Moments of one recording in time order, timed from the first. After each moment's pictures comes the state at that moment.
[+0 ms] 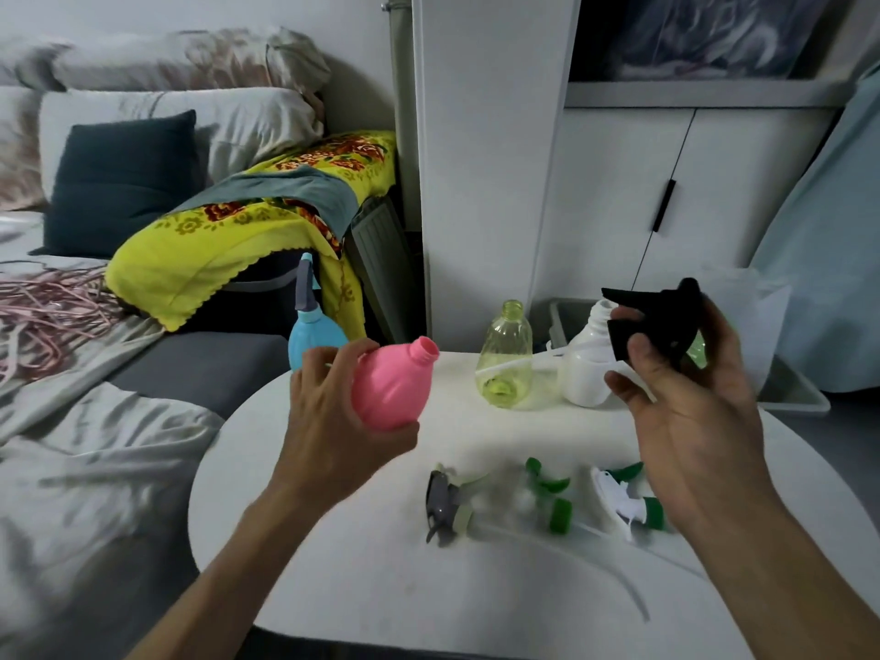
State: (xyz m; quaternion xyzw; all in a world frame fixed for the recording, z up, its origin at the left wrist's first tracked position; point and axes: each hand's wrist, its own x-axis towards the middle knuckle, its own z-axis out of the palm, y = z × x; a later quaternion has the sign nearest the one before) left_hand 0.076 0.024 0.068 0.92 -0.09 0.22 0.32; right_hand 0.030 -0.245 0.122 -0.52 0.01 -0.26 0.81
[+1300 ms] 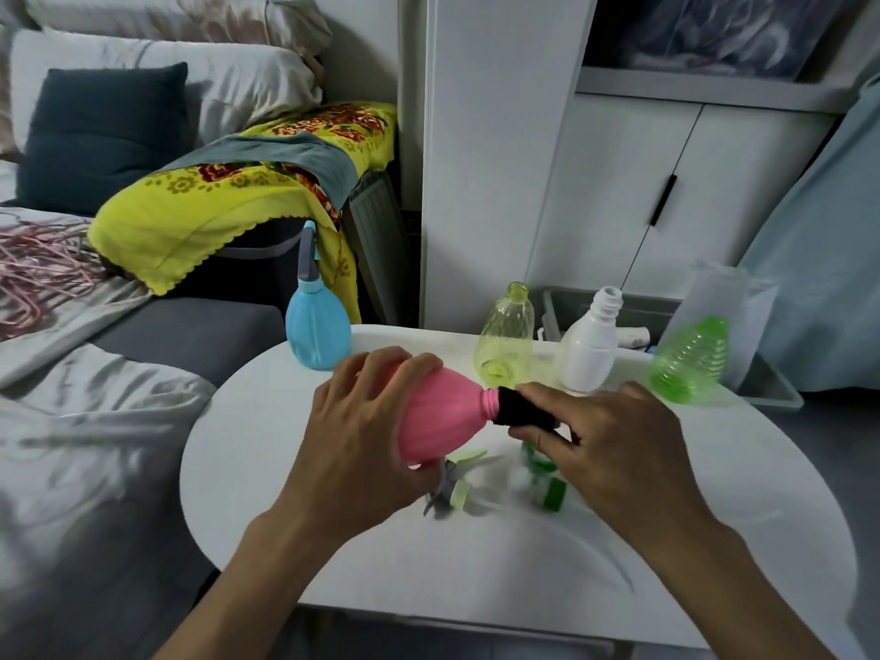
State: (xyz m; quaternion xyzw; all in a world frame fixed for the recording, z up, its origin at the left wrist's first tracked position) left_hand 0.038 0.013 0.071 0.92 -0.22 0.24 0.22; right_hand 0.016 -0.221 0.091 -0.93 -0.16 -0.34 0.04
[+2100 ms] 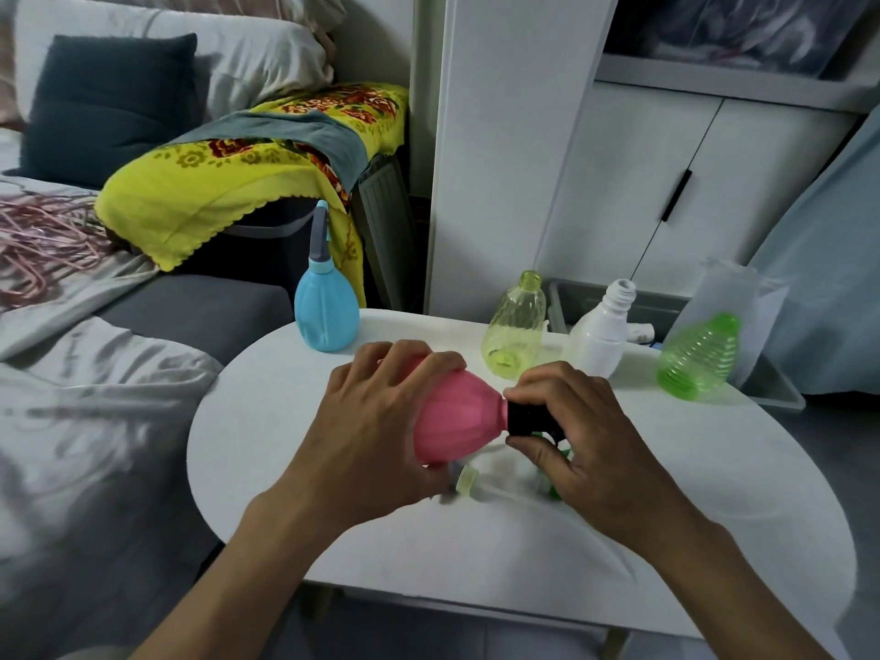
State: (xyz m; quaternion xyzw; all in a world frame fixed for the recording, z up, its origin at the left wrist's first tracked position) left_hand 0.031 0.018 0.076 0.92 -0.27 0.21 0.20; right_hand 0.014 -0.208 0.084 -0.91 -0.29 -0.21 0.23
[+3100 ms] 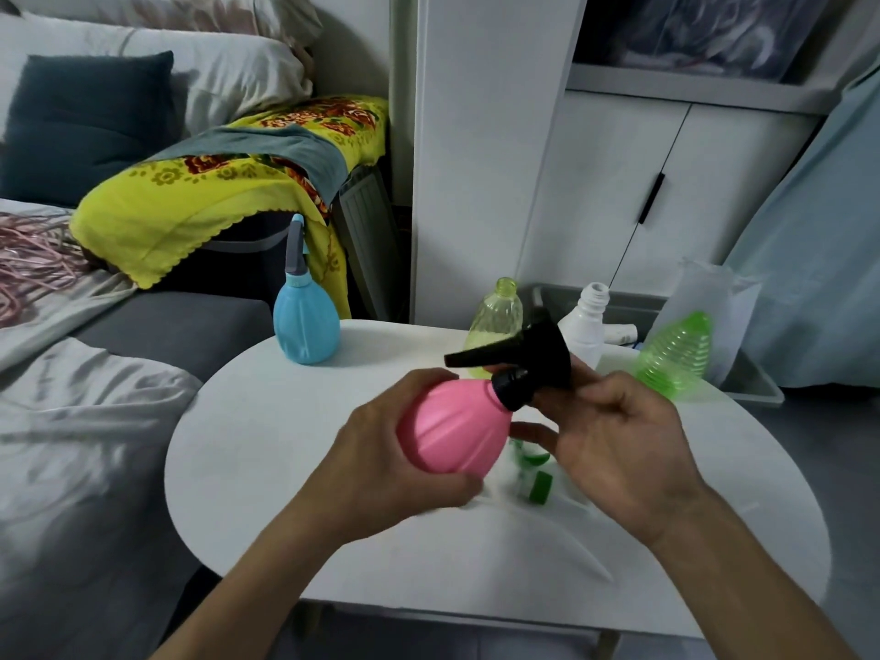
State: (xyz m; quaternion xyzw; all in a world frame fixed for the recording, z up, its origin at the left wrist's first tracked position) left_hand 0.028 -0.001 0.073 0.84 -0.19 -0.02 0.50; right_hand 0.021 -0.232 0.097 -0.49 -0.10 0.11 0.86
